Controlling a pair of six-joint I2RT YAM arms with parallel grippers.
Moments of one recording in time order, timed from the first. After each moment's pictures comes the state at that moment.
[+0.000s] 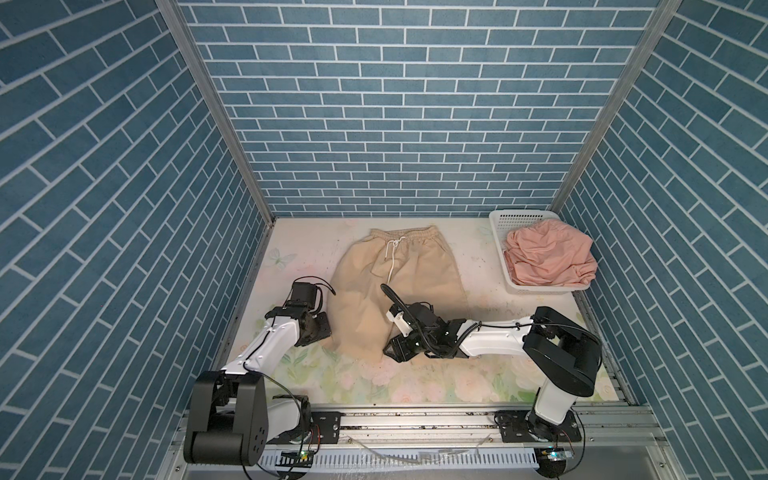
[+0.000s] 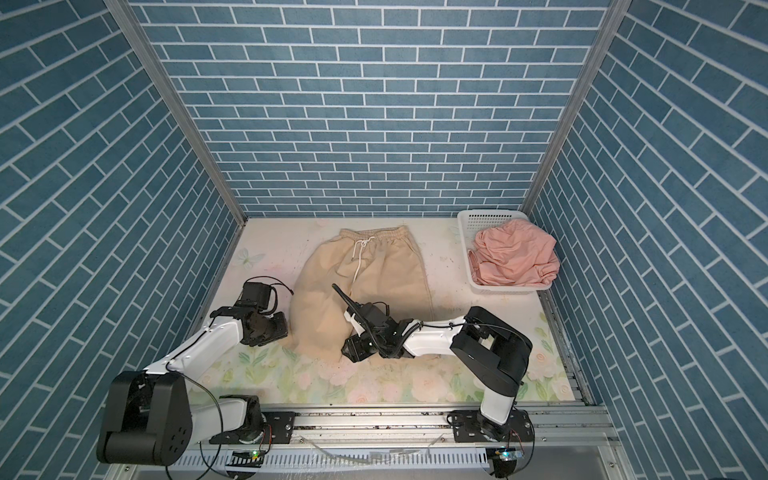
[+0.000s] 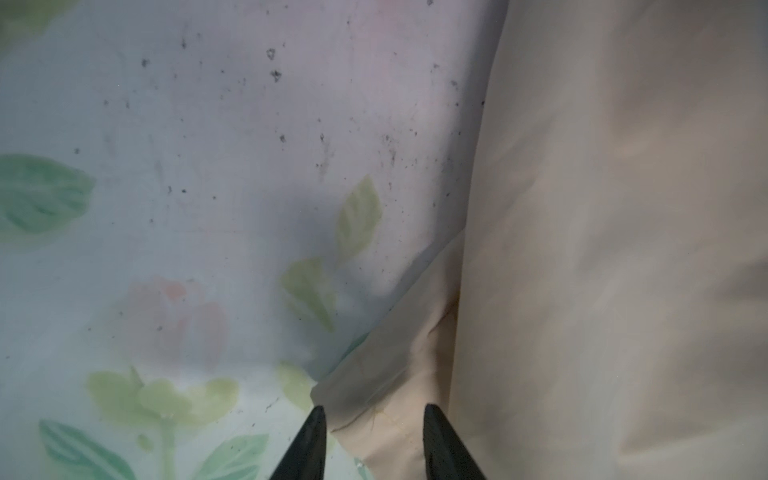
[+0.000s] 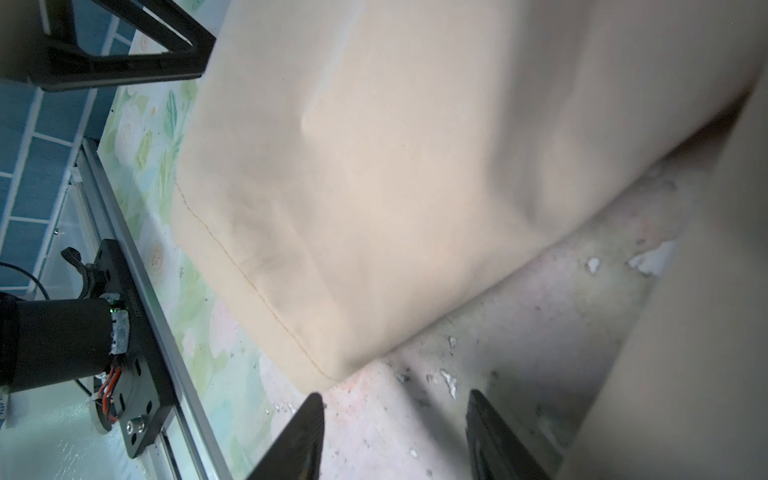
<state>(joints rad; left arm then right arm) -0.06 1.24 0.63 -0.63 0.05 -0.41 1.08 1.77 0.88 0.05 -0.27 0.54</state>
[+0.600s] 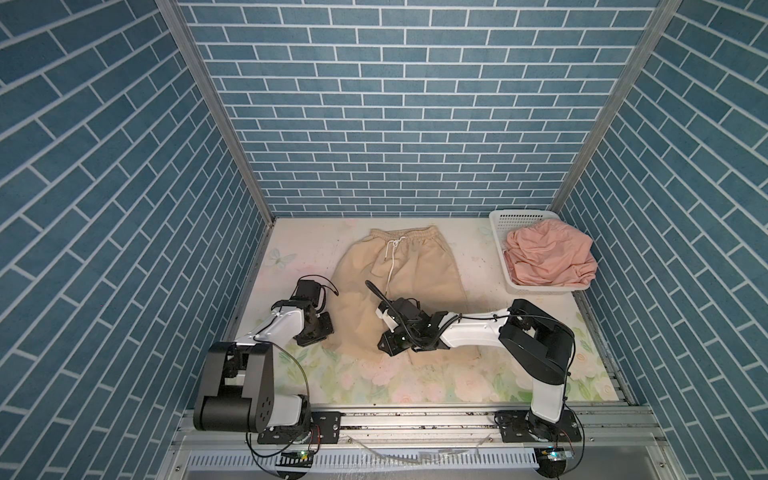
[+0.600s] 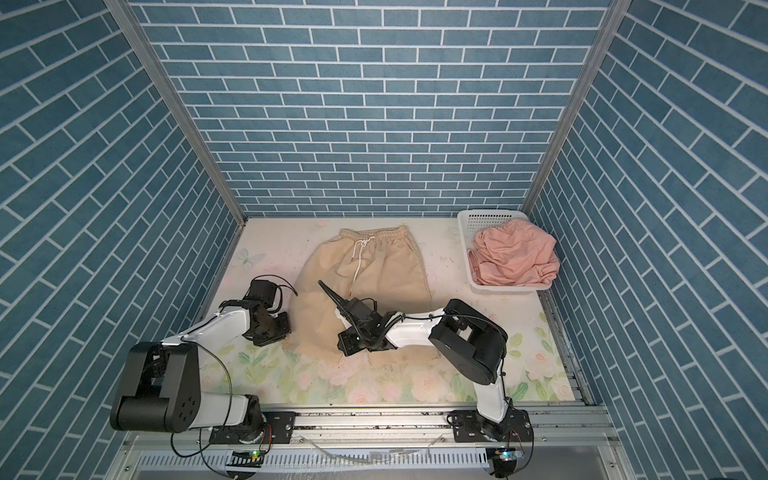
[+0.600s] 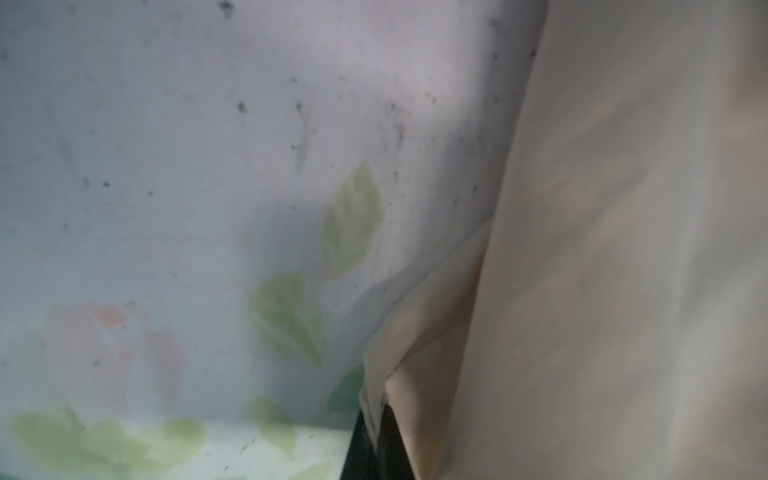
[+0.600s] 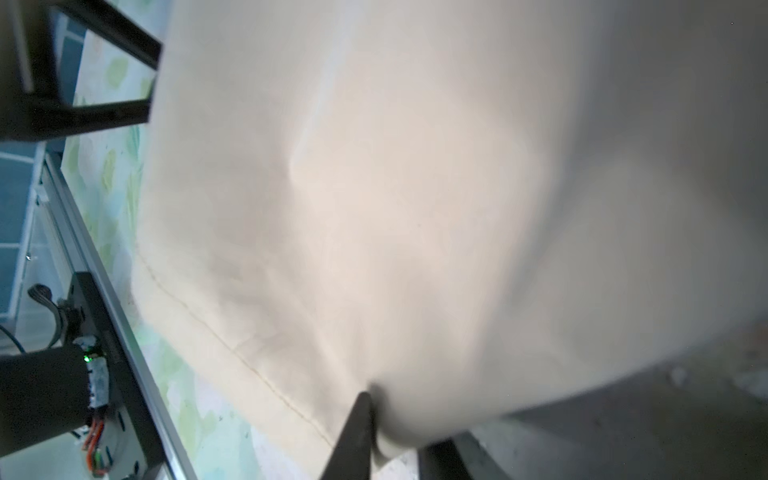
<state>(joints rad) -0.06 1.36 0.65 -0.61 0.09 -0.43 1.09 1.91 1.06 -0.09 -0.25 0.56</state>
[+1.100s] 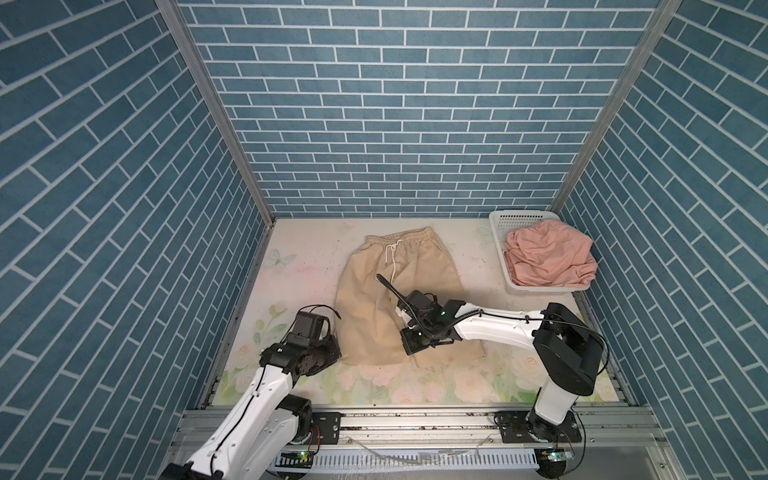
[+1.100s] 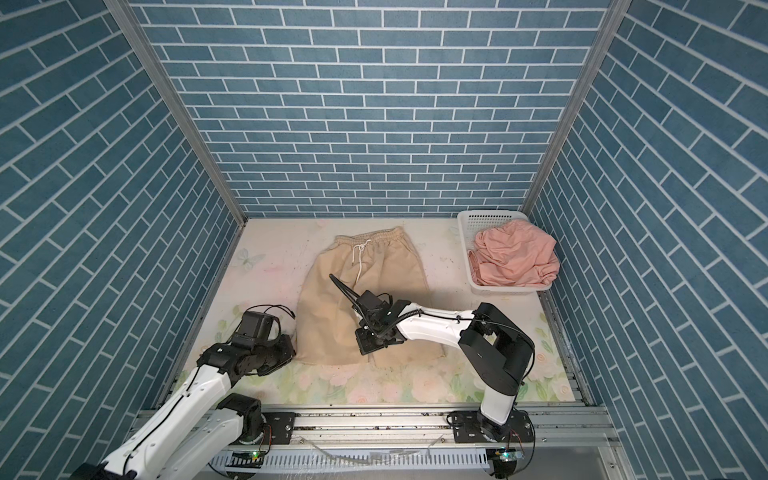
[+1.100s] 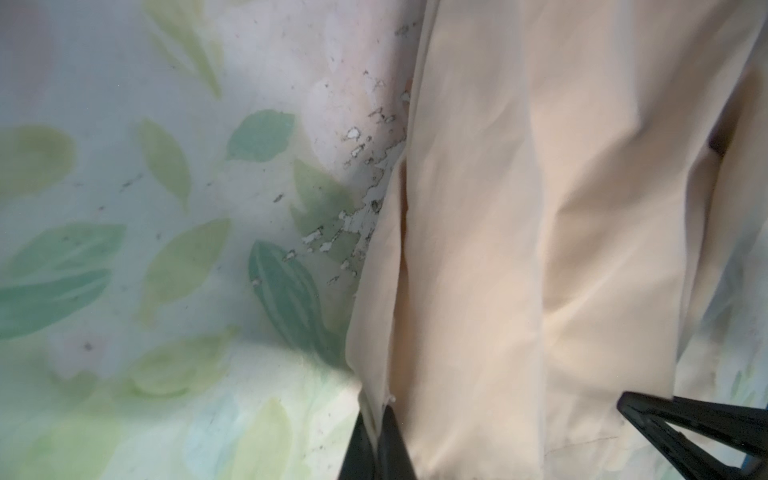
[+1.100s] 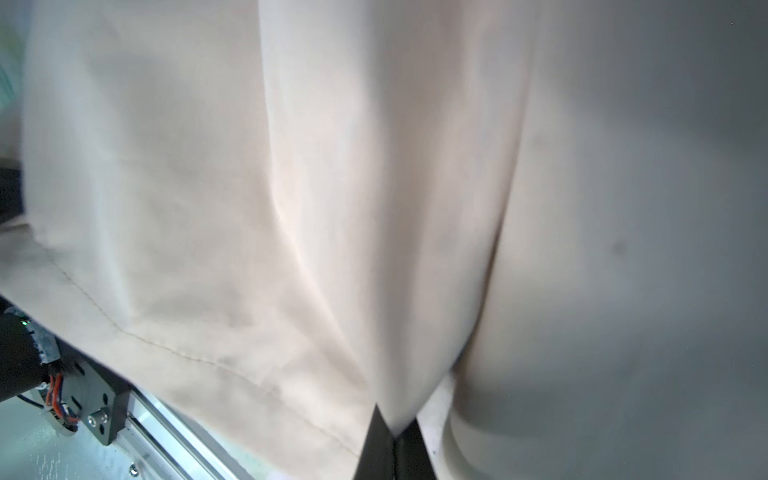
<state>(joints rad) -0.27 0.73 0.43 -0.78 0.15 -0.79 1.03 1.74 1.08 -0.51 -0.20 0.53</state>
